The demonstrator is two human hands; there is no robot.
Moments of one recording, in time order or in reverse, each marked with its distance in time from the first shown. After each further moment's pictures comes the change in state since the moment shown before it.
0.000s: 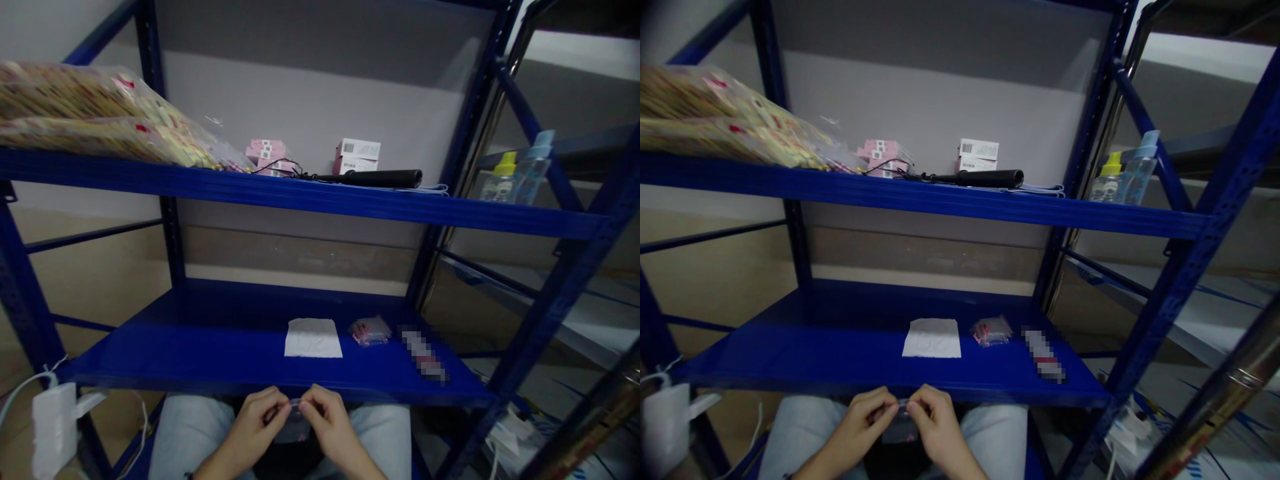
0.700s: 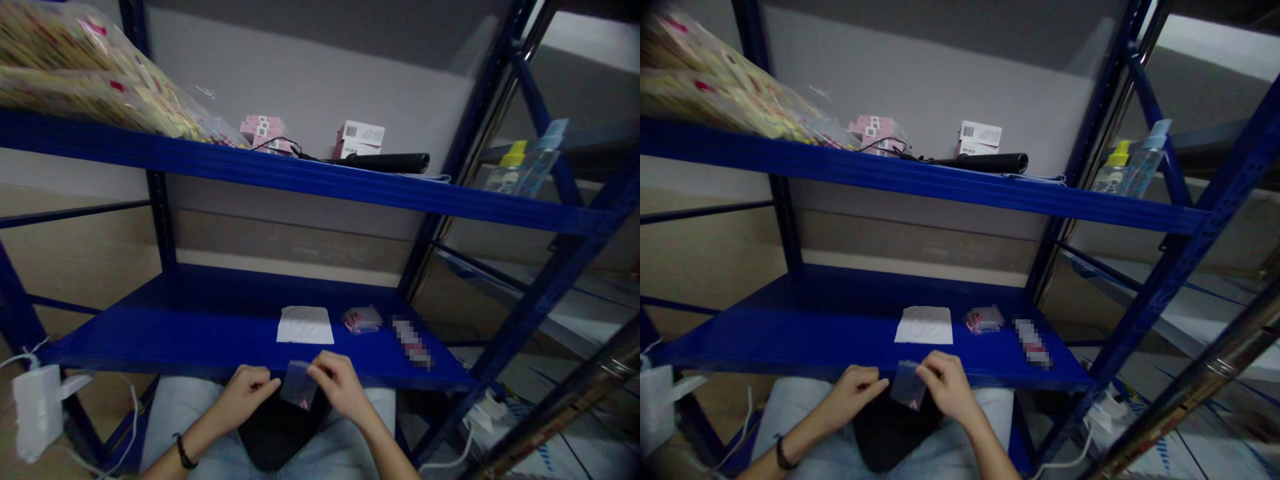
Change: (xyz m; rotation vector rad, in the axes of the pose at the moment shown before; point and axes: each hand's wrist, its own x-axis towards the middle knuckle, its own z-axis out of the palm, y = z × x) left_hand 0.018 -0.027 -0.009 -0.032 -0.120 -0.008; right_hand 0.021 -0.024 -0.057 -0.155 -0.025 -0.109
